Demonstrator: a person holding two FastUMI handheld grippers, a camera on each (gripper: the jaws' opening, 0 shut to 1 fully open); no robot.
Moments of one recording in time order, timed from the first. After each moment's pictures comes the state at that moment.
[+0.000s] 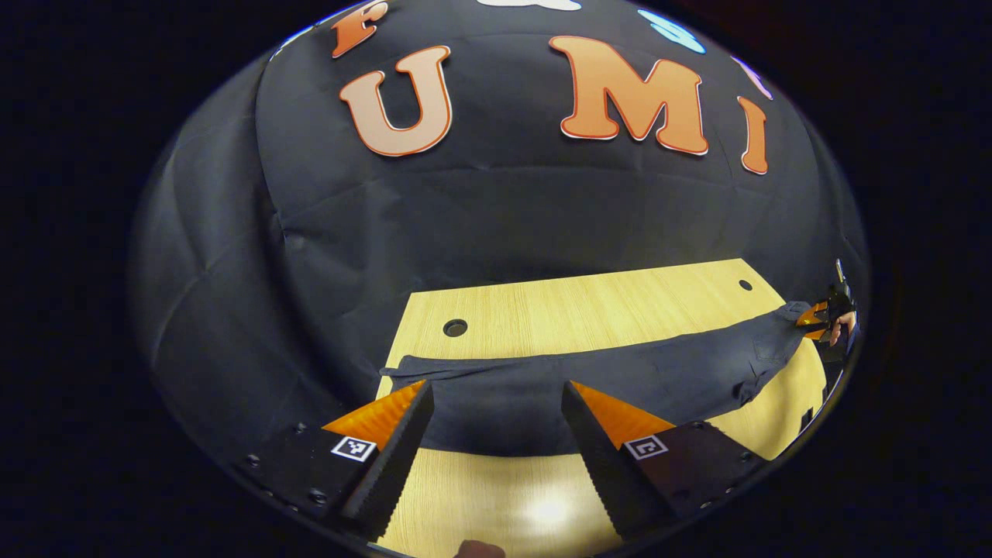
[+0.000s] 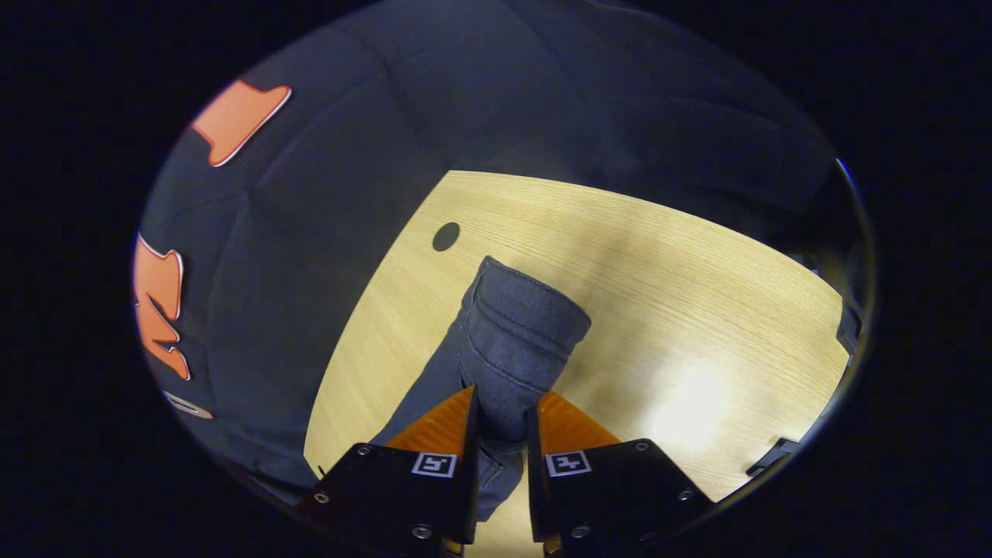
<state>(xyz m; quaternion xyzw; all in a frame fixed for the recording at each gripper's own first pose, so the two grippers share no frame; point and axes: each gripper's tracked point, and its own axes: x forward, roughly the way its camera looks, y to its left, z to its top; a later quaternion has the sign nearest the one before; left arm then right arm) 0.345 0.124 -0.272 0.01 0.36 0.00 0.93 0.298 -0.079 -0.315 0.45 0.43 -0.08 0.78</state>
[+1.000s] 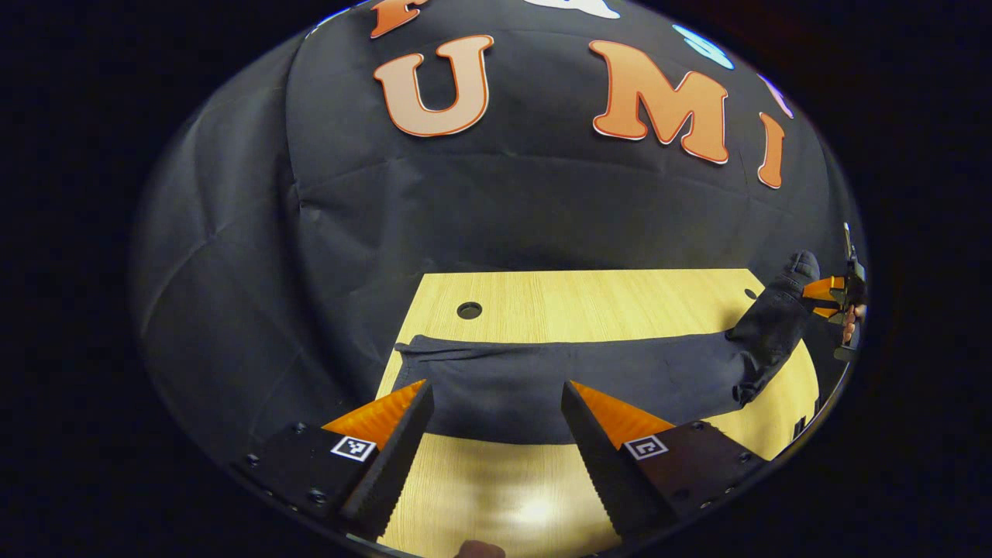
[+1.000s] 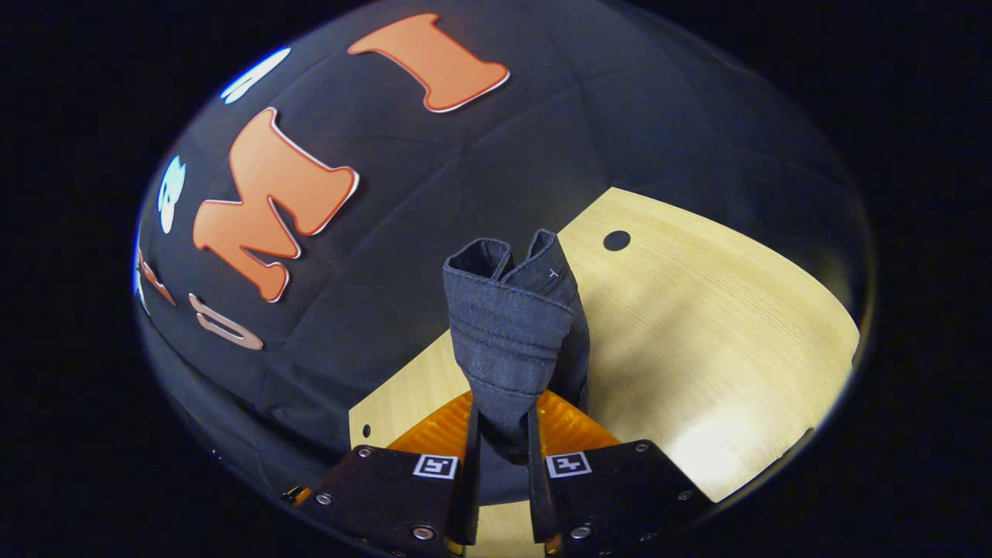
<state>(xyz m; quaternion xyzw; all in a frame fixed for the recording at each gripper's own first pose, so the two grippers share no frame) 0.320 0.160 -0.297 -0.02 0.37 0.01 0.93 0.278 0.052 -0.157 0.39 0.34 0.09 0.85</state>
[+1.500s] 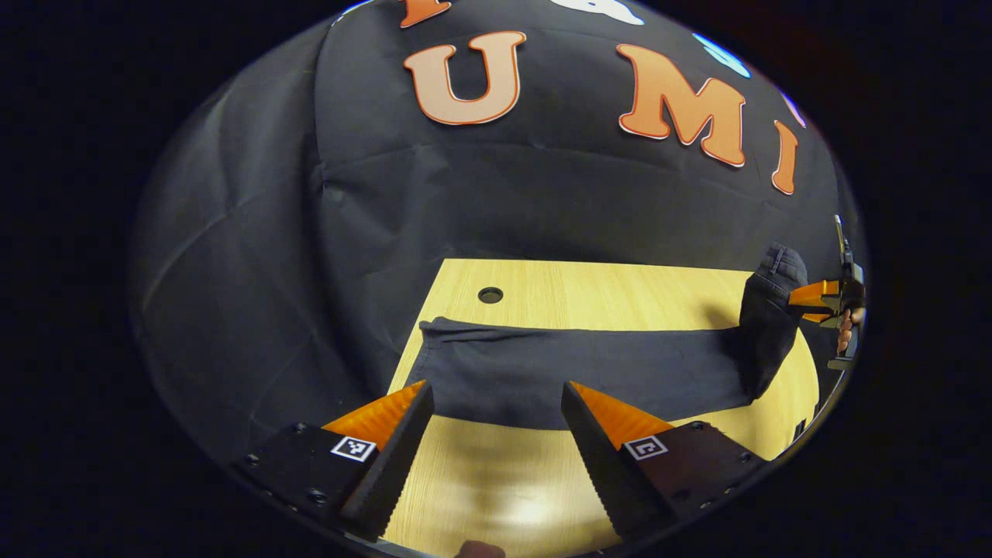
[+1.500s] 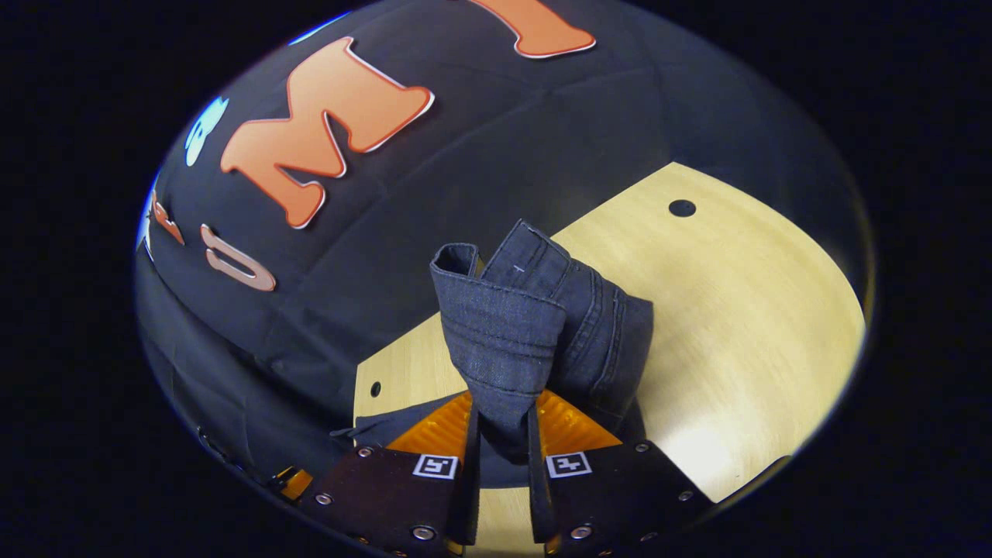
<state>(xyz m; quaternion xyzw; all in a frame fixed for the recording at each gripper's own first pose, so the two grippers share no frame) 0.292 0.193 -0.314 -0.04 0.38 0.04 0.92 0.260 0.161 -0.159 0.35 0.38 0.16 0.84</state>
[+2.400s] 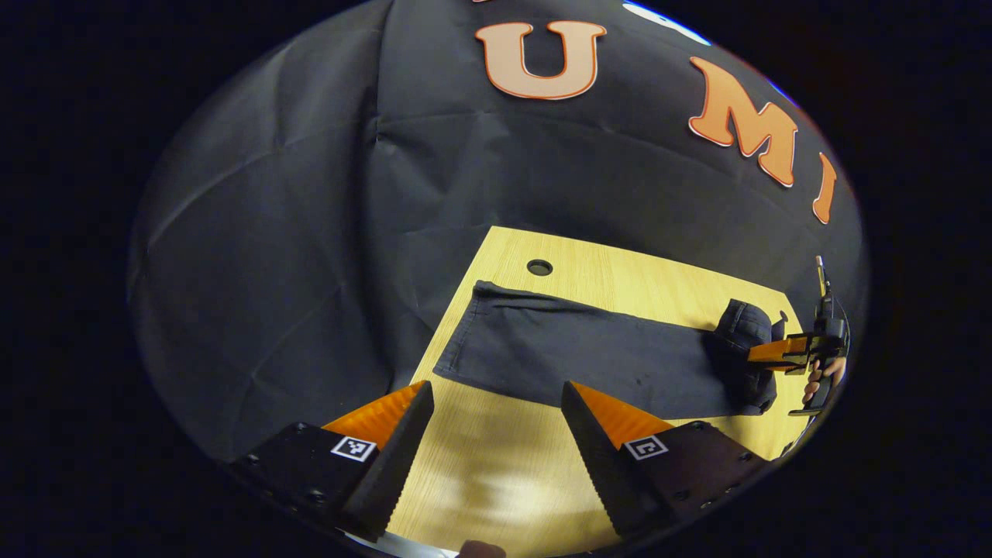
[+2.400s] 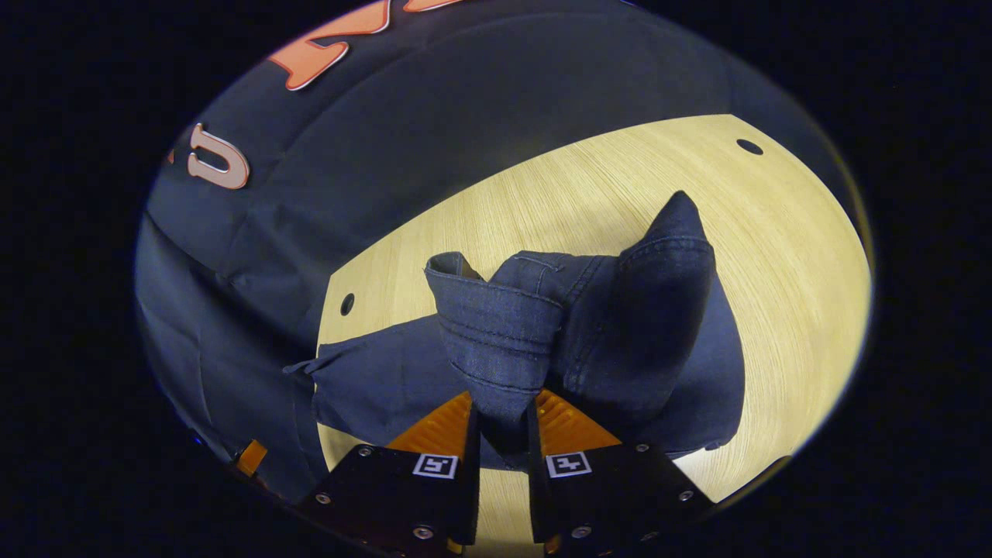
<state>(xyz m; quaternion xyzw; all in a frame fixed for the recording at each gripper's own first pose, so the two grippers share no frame) 0.266 0.251 -0.359 -0.10 0.42 0.10 0.90 0.225 0.291 -0.233 0.27 0.49 0.19 0.81</state>
